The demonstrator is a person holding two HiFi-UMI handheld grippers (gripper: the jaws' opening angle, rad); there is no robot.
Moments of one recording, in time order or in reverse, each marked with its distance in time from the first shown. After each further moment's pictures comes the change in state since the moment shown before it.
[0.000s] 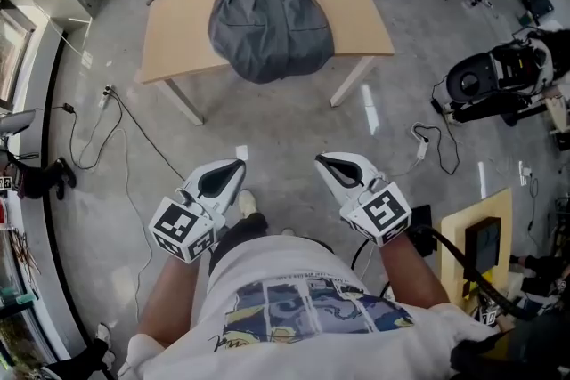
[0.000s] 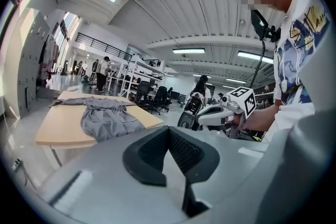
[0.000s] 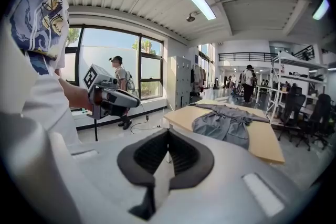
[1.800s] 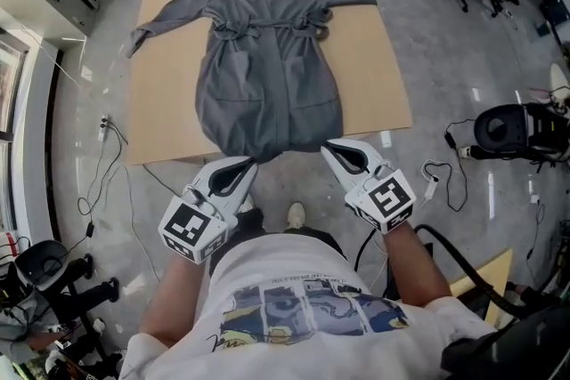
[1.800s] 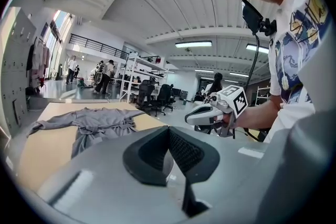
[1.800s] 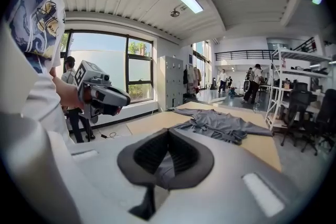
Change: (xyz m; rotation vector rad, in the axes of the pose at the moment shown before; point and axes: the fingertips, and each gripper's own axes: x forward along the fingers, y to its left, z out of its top) left arm 0.242 0.198 0.105 0.060 0.045 -0.001; right arm 0.177 -0.304 0.043 0.036 -0.020 0.004
